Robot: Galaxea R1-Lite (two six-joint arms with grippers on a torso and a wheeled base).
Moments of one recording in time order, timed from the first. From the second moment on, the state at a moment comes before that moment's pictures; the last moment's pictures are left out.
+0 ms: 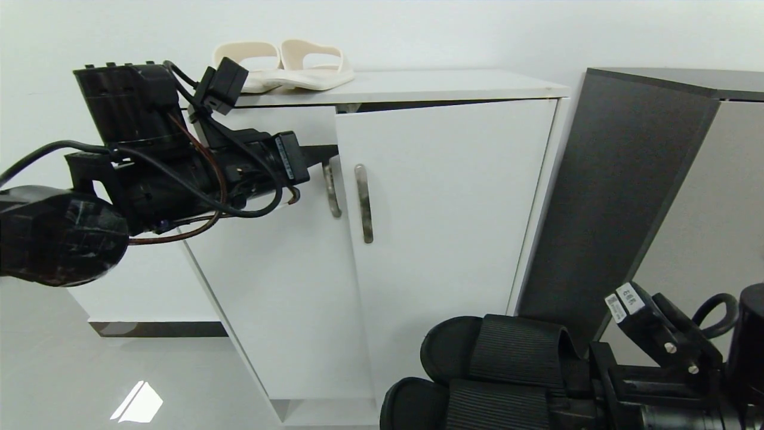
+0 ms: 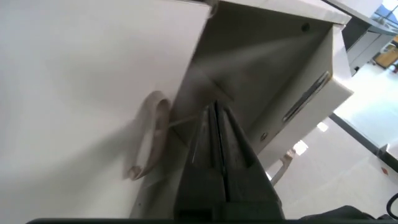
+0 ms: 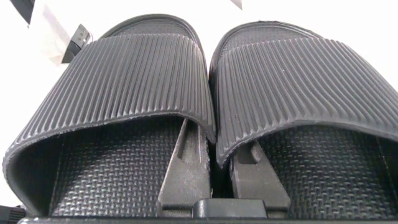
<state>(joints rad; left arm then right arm) -0.33 1.63 -1.11 -0.54 -0.40 -0.29 0.76 1.42 -0.36 -0.82 0.51 0.07</state>
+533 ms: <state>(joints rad) -0.39 1.64 -1.06 -0.56 -0.39 -0.28 0.78 1.41 -0.35 -0.82 0.51 0.07</state>
